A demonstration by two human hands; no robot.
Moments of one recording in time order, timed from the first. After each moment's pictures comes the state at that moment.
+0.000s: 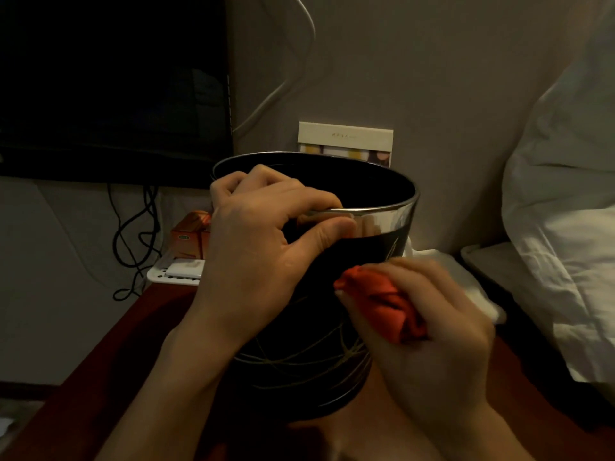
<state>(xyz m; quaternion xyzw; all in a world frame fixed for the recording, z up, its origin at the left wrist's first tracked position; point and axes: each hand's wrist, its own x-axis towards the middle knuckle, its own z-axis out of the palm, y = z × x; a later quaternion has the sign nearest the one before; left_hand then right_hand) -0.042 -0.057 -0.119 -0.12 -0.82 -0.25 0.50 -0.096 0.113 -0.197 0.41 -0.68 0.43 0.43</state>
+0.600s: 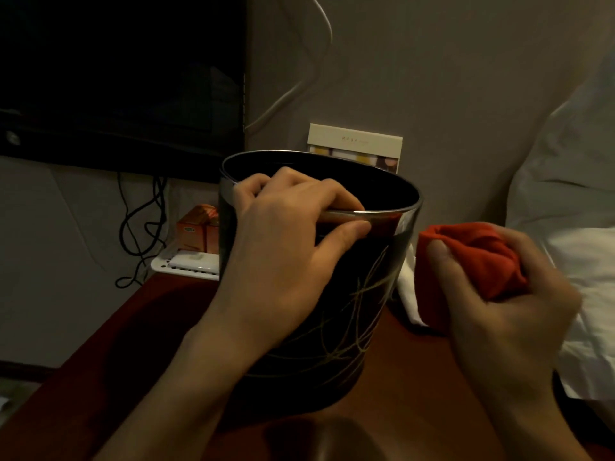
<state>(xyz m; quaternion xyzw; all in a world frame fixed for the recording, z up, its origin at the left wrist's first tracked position) -0.038 -0.040 -0.120 -0.06 -0.84 -0.26 0.47 -0.105 0.142 -0.156 0.29 -0.68 0.53 0.41</state>
